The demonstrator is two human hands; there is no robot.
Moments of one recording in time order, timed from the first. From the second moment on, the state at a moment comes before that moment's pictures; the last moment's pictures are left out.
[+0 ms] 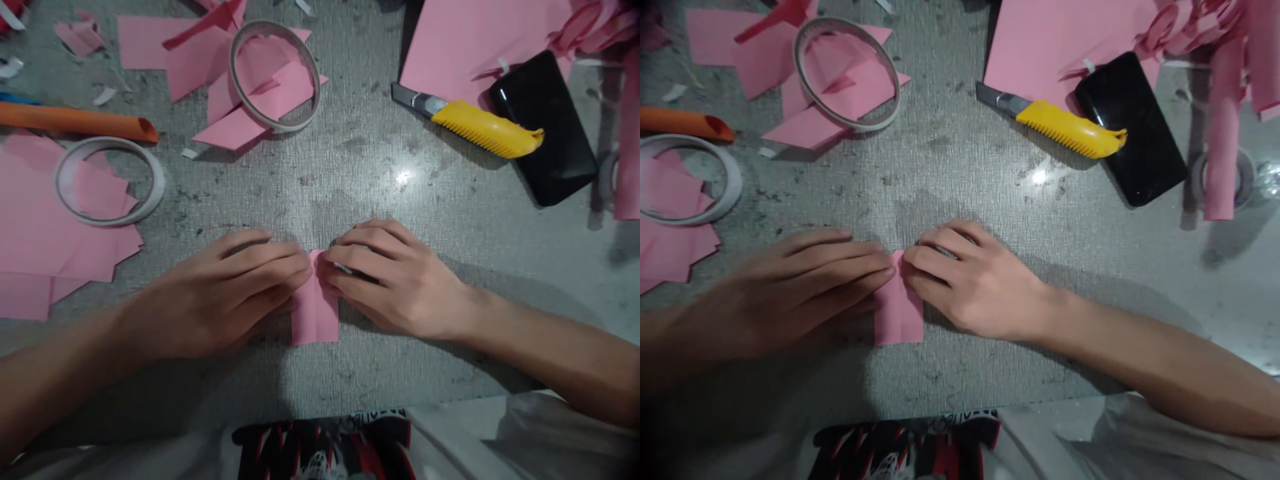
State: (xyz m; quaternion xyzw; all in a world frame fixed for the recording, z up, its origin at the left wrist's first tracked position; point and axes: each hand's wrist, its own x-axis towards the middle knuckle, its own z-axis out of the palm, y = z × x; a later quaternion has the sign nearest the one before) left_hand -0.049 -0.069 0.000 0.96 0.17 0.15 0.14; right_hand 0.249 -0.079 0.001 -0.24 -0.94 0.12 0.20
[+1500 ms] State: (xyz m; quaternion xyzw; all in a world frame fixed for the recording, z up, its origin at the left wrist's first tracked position) left_hand -0.053 -0.071 0.002 0.98 0.15 0.11 0.01; right_hand 0.249 -0.079 0.003 -0.25 -0.94 0.13 0.20
